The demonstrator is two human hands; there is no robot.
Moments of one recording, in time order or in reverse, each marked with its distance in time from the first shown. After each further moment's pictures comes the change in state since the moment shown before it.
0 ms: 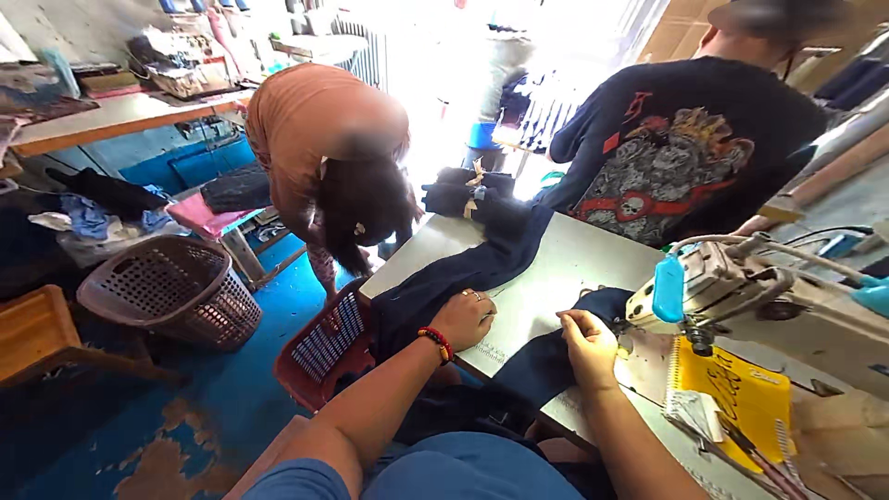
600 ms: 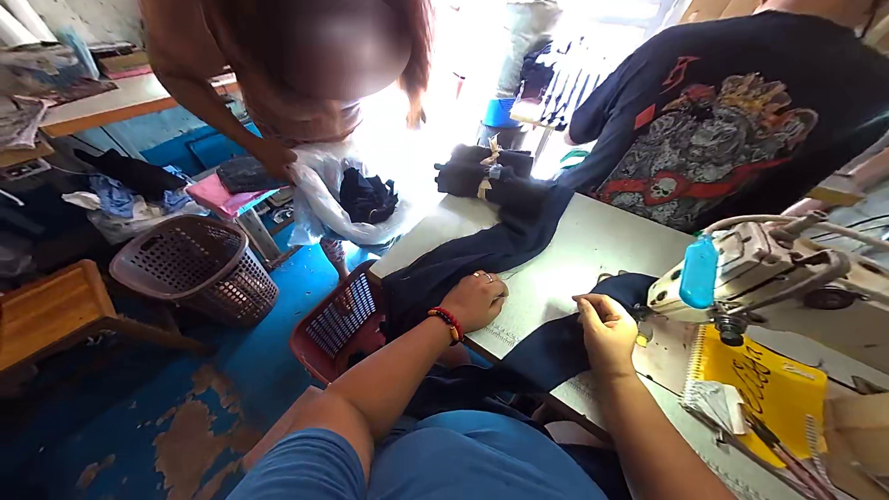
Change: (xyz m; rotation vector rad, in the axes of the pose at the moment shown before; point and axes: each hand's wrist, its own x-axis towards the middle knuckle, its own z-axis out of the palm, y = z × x) left_hand 0.000 -0.001 0.001 -0.018 -0.005 -0.021; right_hand 0.000 0.000 0.000 0.013 -0.011 -0.020
